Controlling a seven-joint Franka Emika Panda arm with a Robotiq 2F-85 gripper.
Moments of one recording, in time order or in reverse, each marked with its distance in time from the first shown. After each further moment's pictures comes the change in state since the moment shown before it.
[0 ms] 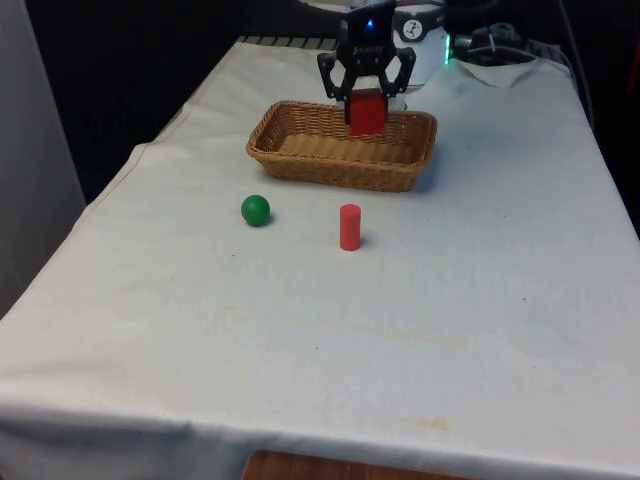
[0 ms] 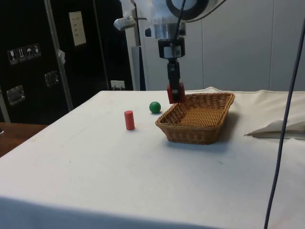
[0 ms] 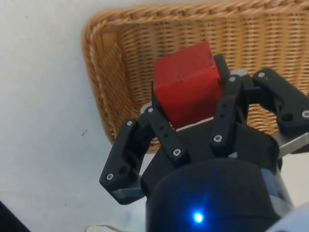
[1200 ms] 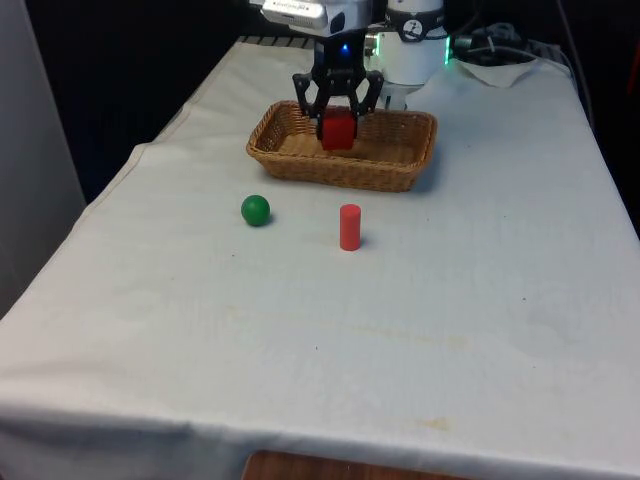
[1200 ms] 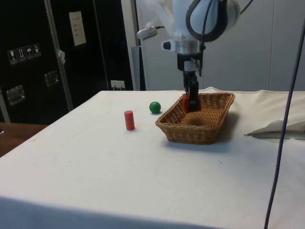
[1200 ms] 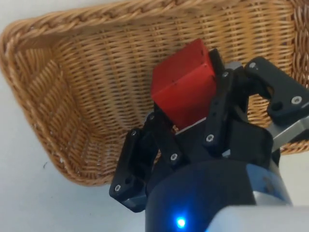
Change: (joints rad) arm -0.010 0.063 -0.090 -0.144 -0.003 0.250 -0.210
